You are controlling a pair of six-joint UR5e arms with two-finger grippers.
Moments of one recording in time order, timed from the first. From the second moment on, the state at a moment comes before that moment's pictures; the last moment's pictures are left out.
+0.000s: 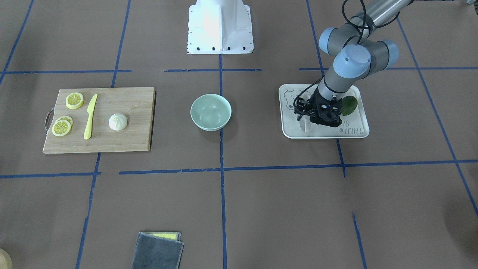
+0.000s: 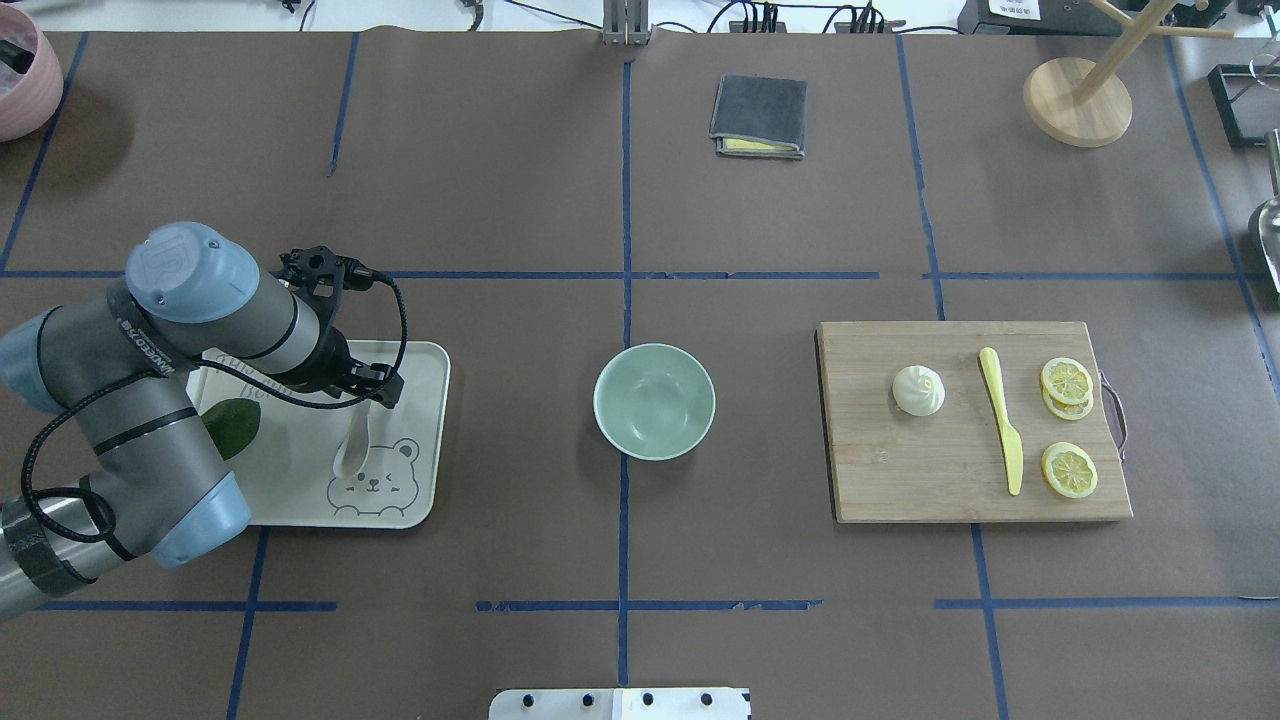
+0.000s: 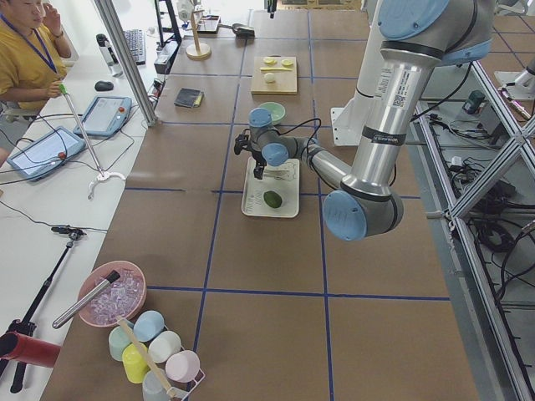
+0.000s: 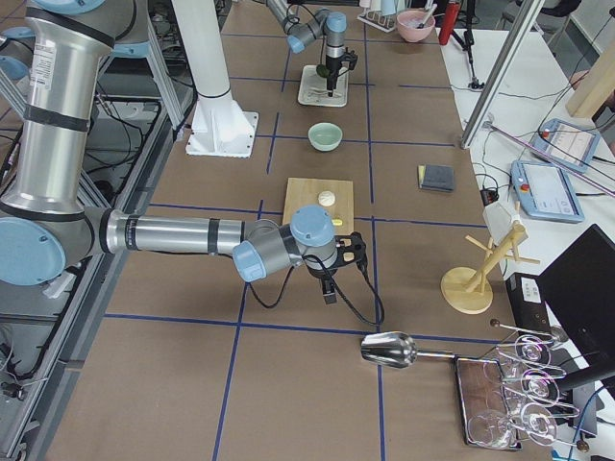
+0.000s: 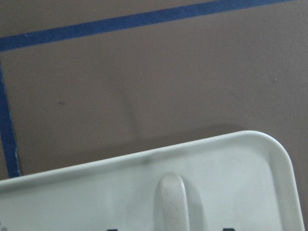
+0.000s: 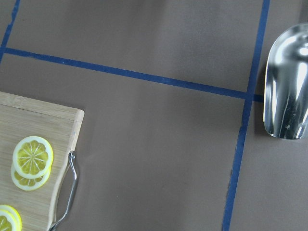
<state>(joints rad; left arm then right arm) -0.65 -1.88 -1.67 -1.93 -2.04 -0.90 1.41 -1.80 1.75 -1.11 2.40 0.21</state>
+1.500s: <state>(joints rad) -0.61 -2.26 -1.60 -1.91 -2.04 -1.23 1.41 -1.79 1.75 -1.11 2.40 0.21</state>
